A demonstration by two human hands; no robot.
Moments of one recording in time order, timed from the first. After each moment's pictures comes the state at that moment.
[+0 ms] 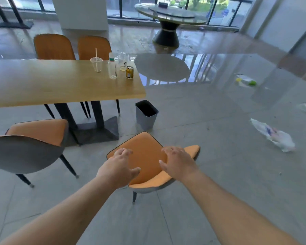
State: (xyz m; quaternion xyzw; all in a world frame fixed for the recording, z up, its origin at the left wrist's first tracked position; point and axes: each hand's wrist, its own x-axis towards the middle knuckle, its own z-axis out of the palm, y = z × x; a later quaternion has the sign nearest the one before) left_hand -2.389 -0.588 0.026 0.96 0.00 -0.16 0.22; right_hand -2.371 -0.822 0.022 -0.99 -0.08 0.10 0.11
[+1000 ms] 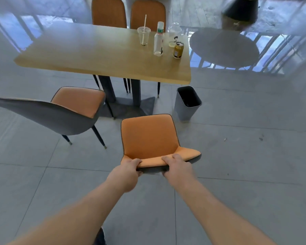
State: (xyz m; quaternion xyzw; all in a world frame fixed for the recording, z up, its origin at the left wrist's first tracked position) left_hand -2.322 -0.581 -0.094 0.91 0.17 -0.30 0.24; right_hand -2.262 -0.779 -0.081 -0.95 -0.15 0.28 0.07
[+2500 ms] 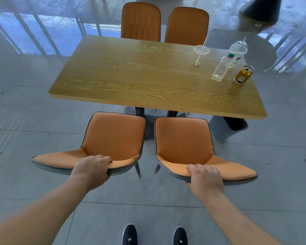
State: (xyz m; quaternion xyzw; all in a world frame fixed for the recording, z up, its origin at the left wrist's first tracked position) left_hand -2.189 -0.021 -0.111 0.98 0.04 -0.19 -0.02; right_hand -2.109 -0.401 -0.108 -0.97 -0.18 0.14 -0.10
